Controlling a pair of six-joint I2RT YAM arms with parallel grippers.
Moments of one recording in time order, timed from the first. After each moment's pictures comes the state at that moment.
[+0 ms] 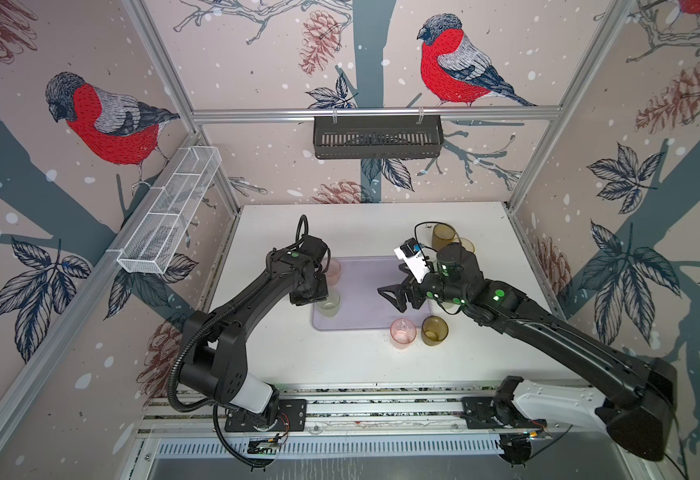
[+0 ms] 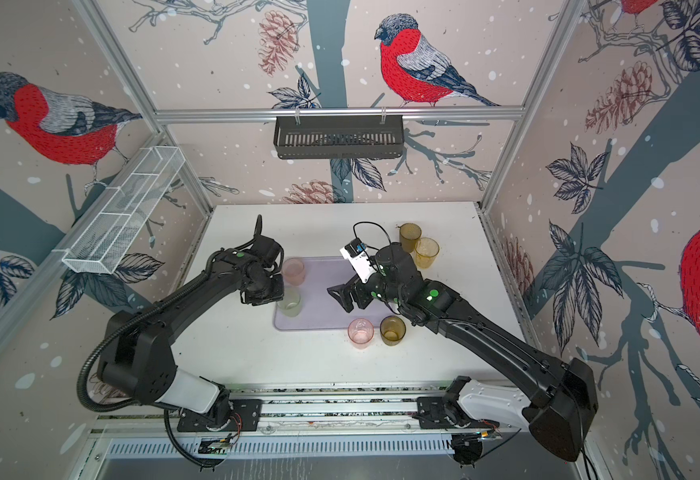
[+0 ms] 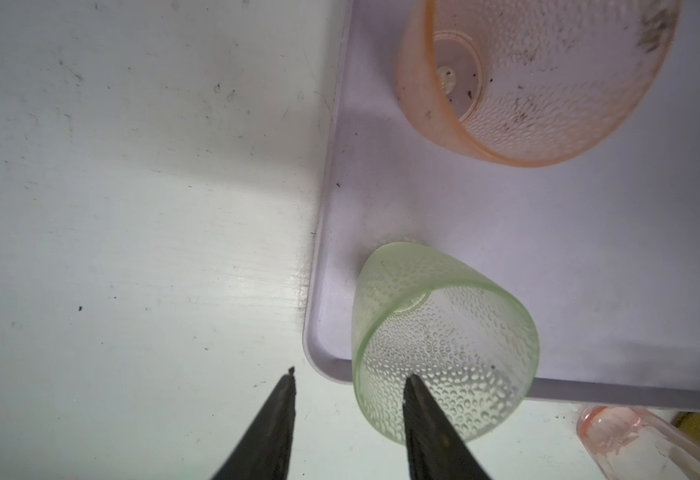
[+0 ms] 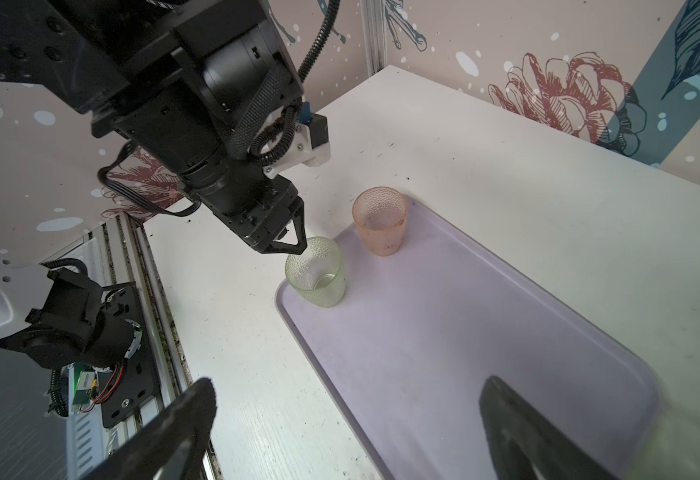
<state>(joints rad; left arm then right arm) -0.39 1.50 1.14 -0.99 0.00 -0.58 0.80 1.16 1.02 -0.34 -0.24 0.08</state>
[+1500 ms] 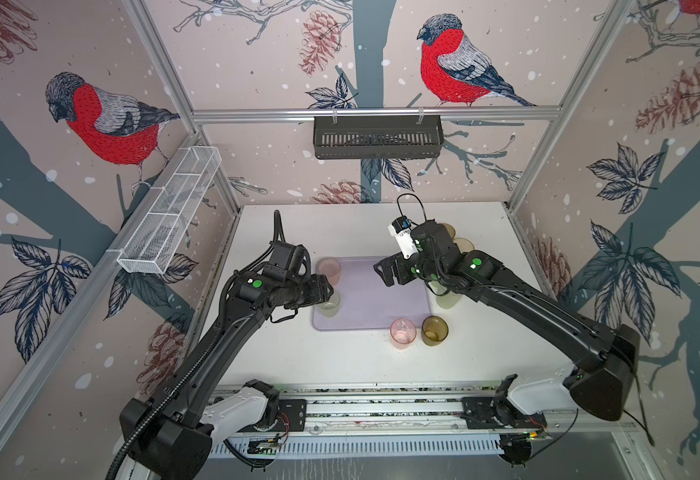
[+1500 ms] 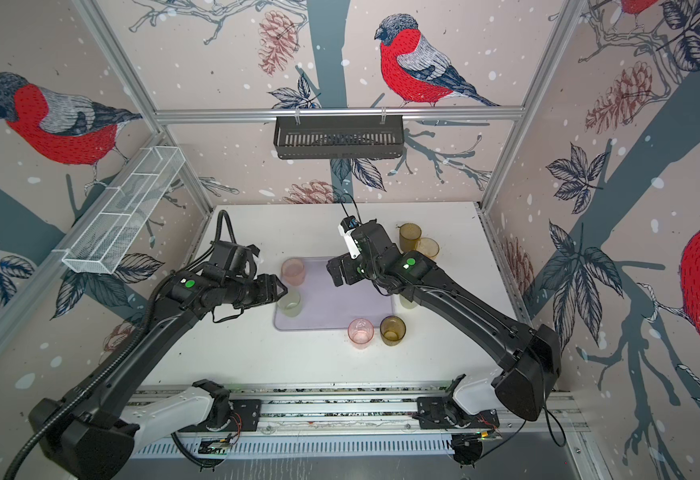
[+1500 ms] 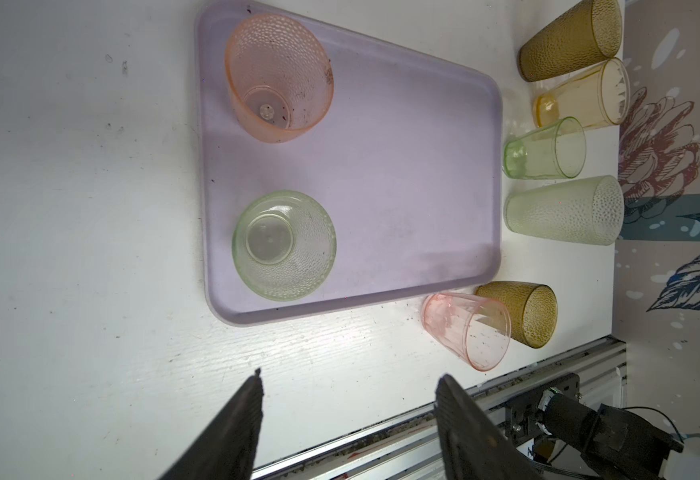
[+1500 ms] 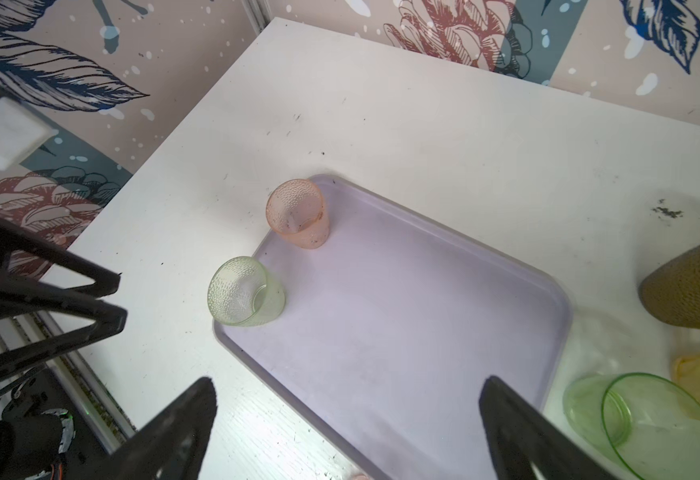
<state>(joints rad) -0.40 1.10 1.09 -0.96 0.25 -0.53 0.81 1.41 1.36 -0.62 0.01 0.26</state>
